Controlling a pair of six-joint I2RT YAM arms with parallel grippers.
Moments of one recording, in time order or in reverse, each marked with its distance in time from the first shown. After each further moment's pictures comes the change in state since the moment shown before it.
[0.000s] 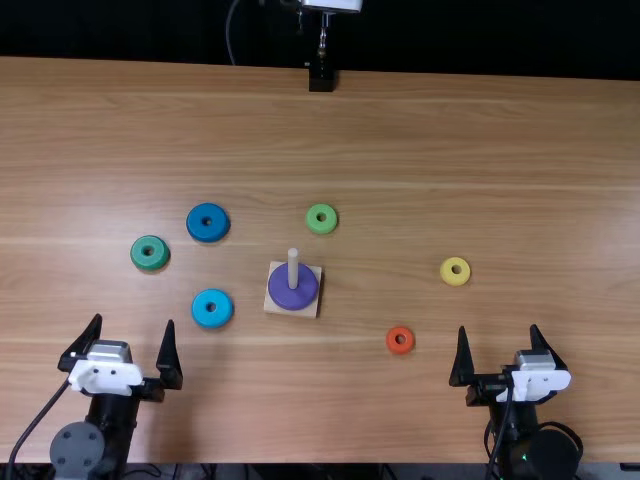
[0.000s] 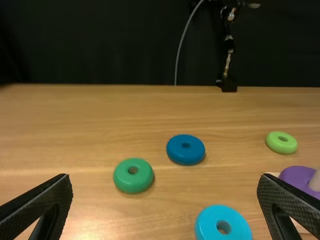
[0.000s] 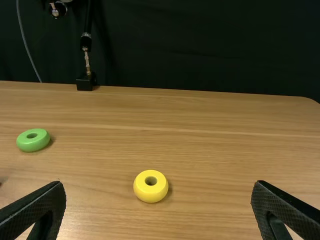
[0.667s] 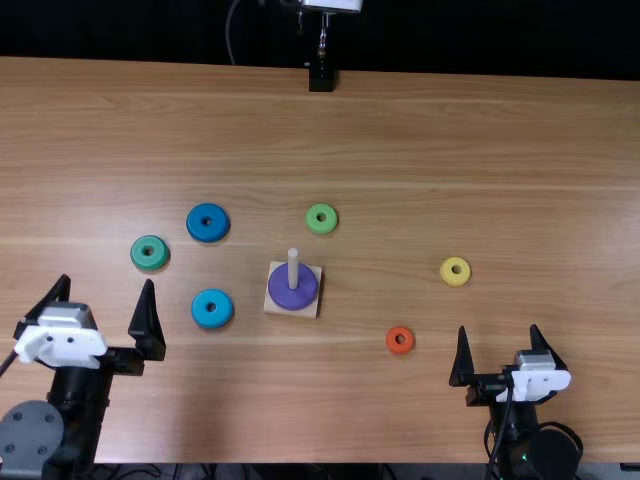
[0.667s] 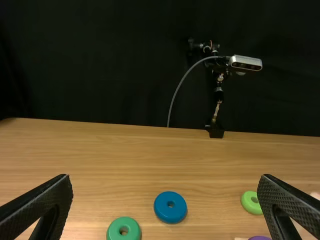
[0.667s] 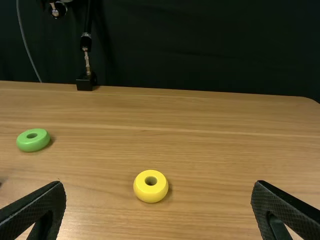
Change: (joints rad) left arm 0.001 0.371 0.528 -0.109 -0.008 -0.054; right arm 0.000 0.000 0.000 -0.001 0.000 0.000
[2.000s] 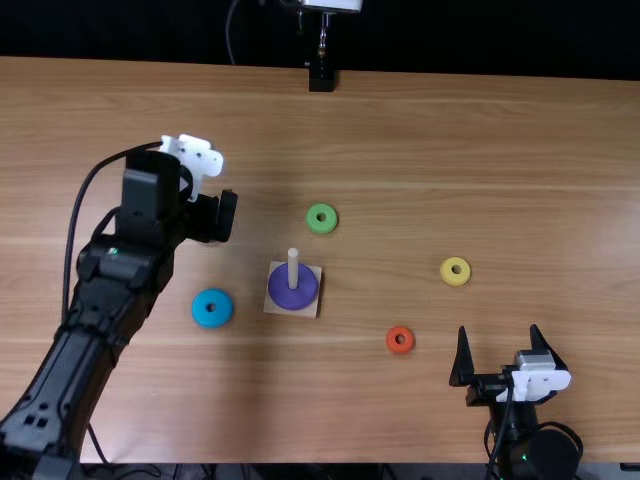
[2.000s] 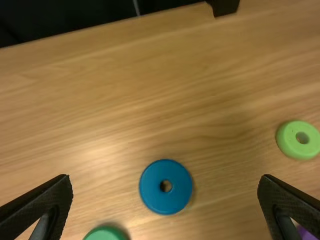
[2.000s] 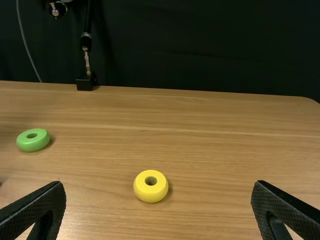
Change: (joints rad) left arm -0.141 1.141 0.632 -0.147 -0.027 0.193; right arm 0.000 0.000 0.000 0.000 0.000 0.000
